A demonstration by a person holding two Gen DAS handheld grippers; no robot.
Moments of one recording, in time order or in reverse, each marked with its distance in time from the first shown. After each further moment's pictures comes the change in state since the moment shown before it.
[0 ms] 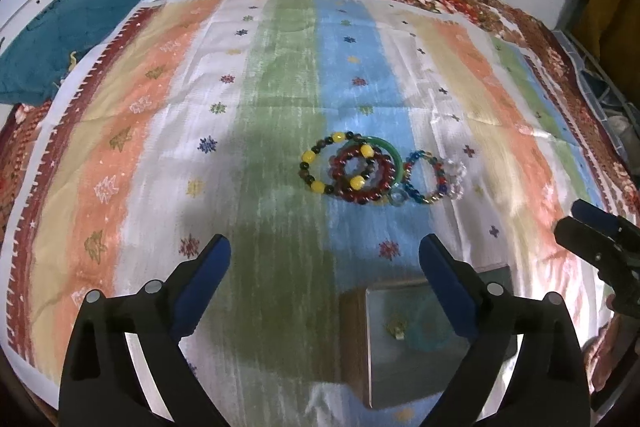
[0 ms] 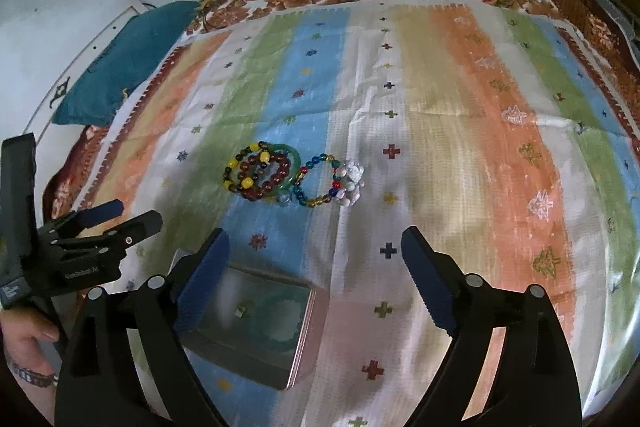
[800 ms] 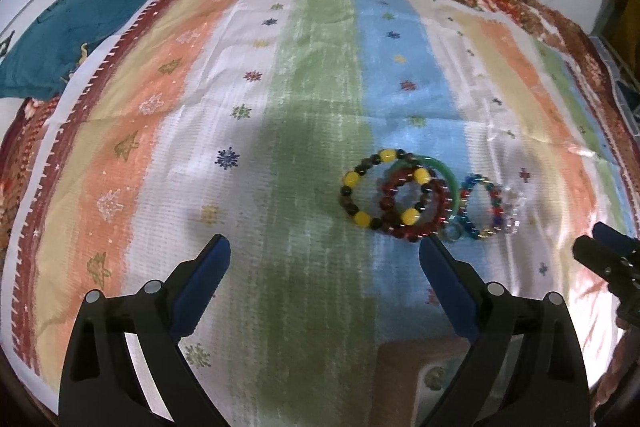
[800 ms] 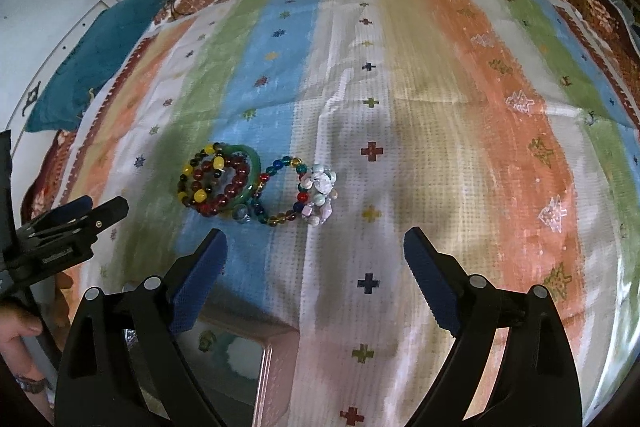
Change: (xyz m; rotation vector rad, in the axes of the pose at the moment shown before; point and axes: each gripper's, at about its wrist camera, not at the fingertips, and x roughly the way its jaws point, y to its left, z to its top) left arm 0.045 0.018 0.025 -0.047 0.032 0.102; right arm 0.055 -0.023 0.021 0.051 0.077 -0.040
